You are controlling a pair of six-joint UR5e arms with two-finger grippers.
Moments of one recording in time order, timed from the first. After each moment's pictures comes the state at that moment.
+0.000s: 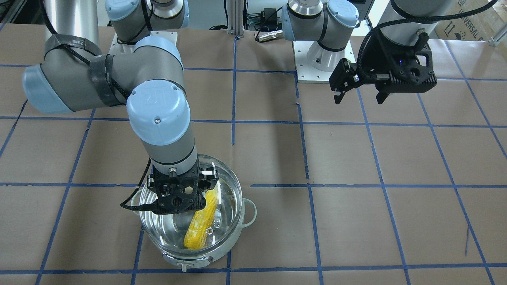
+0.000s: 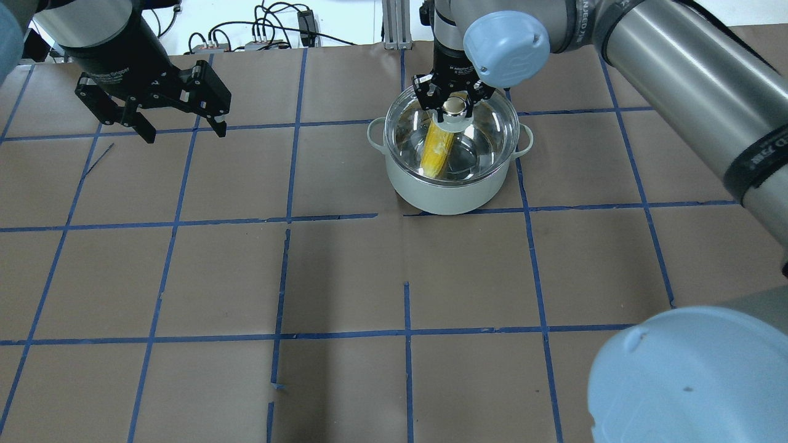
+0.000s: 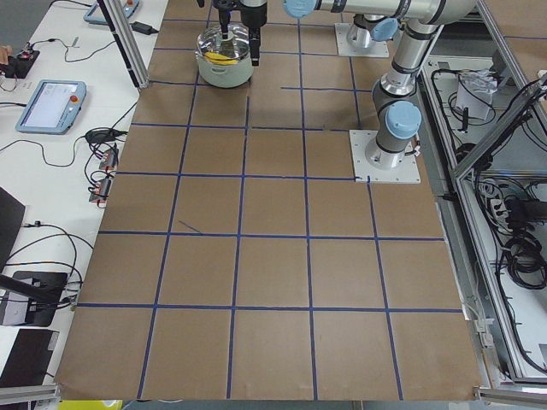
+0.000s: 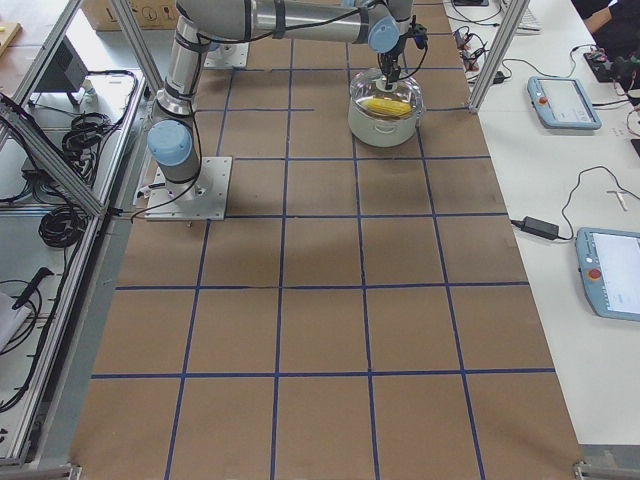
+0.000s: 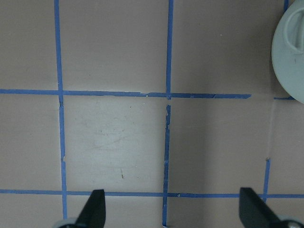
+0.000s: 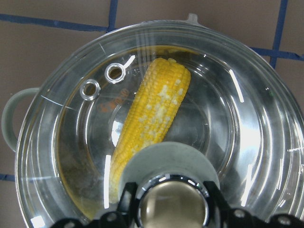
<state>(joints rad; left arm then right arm) -1.52 -1.59 -1.47 -1.65 1.56 0.01 1.79 -1.08 1.28 -1.81 -1.59 0.08</state>
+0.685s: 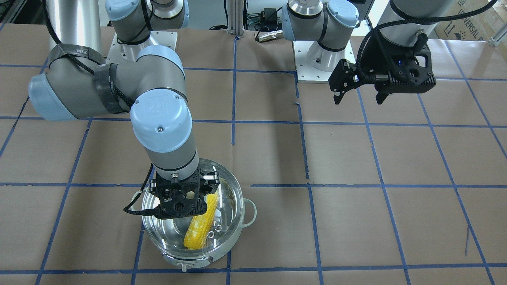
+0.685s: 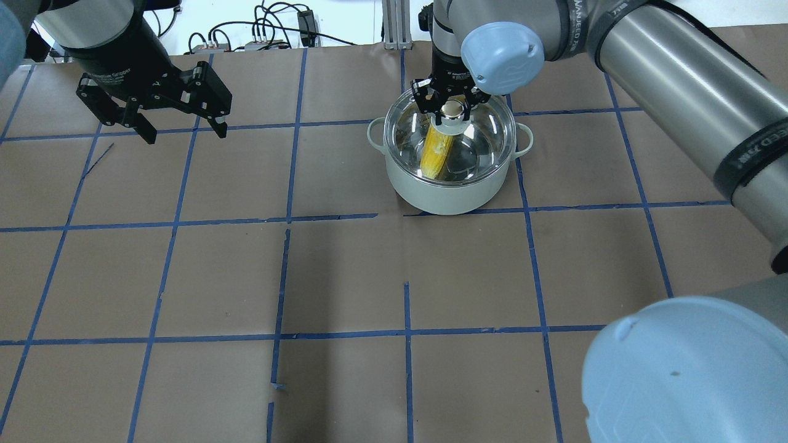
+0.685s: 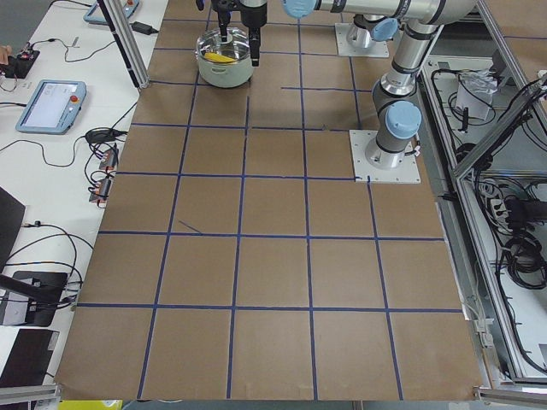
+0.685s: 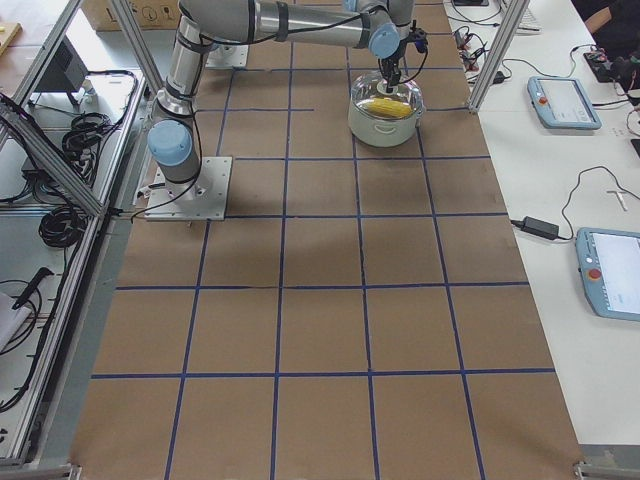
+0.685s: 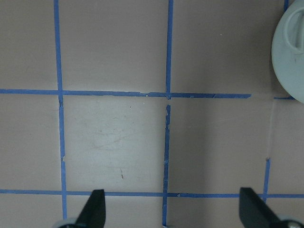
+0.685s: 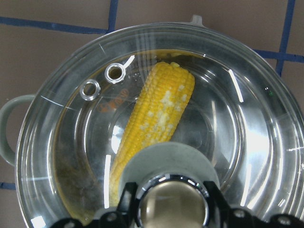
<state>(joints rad) -1.53 -1.59 -1.47 -1.65 1.56 0.01 1.79 -1.06 1.30 -1.85 -1.58 0.09</state>
